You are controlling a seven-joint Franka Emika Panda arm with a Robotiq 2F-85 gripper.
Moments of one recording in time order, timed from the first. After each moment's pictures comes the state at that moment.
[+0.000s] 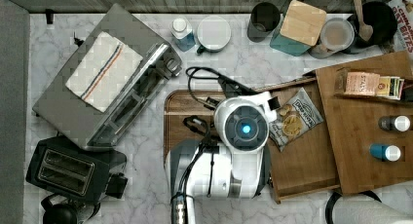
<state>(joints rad) -0.01 -0.12 0.00 -2.34 0.05 0.76 -0.40</state>
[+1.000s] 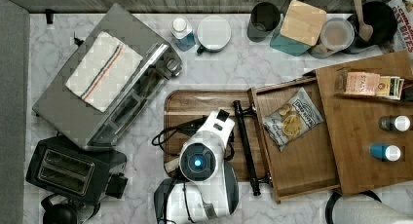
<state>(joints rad) 0.01 -0.14 0.08 -2.62 -0.21 0.99 -0.83</state>
